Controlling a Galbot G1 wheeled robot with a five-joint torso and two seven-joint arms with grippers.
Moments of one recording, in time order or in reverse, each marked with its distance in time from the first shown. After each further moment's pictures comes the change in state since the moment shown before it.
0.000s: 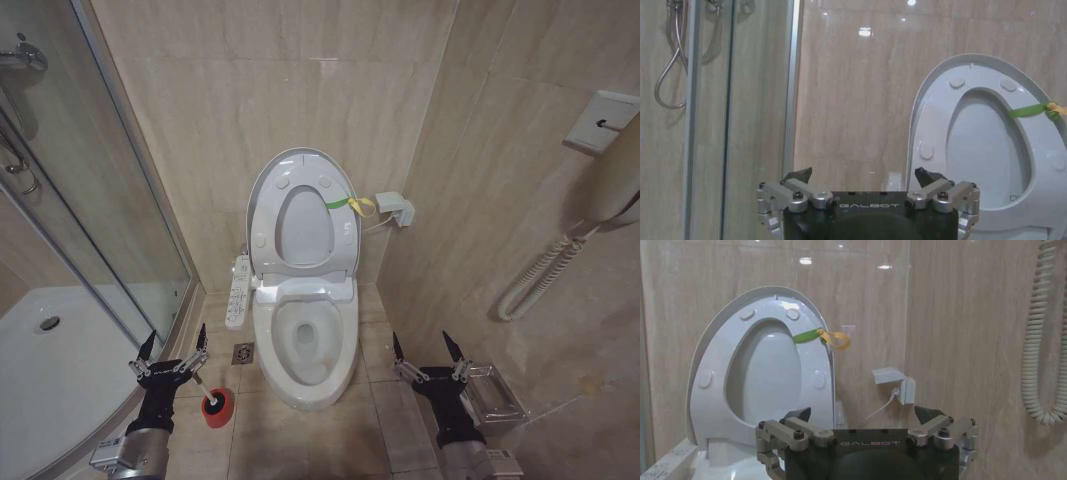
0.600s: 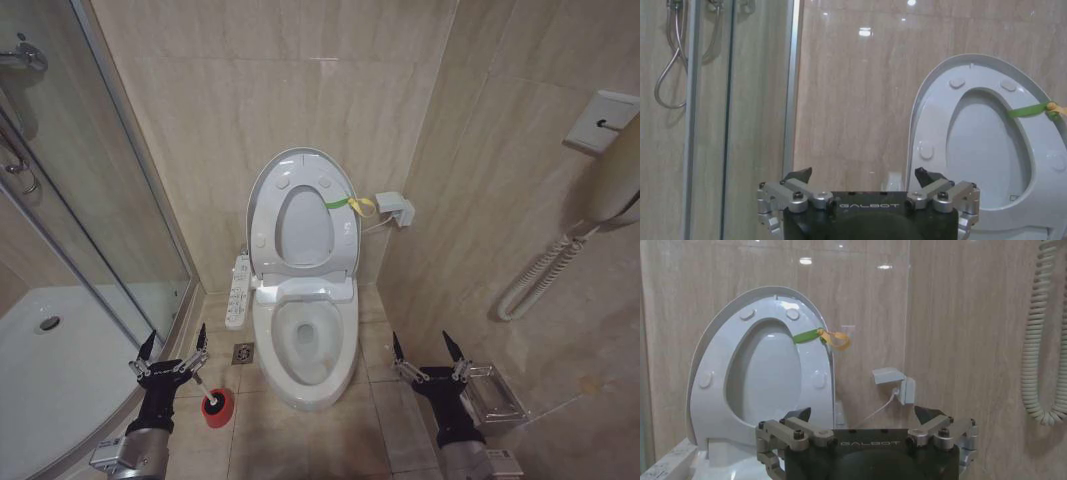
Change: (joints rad) left arm 0.000 0.000 0.000 0.000 0.000 0.000 0.000; right arm 0.000 0.000 0.000 0.000 0.000 0.000 0.000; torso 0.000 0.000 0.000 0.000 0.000
